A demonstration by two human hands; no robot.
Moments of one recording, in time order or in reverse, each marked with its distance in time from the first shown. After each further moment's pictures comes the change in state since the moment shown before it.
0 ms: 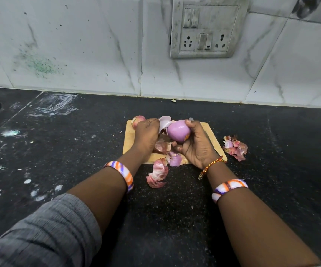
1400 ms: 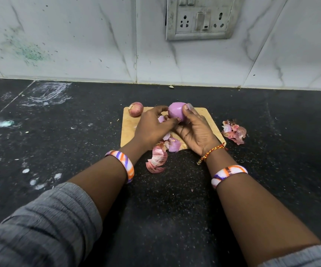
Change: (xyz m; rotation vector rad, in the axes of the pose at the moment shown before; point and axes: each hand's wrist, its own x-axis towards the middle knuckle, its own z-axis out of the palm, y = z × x) left_hand -0.014 -0.004 -0.004 0.538 -0.221 0.334; right_hand 0.003 0.005 -0.010 0.229 -0.091 -0.048
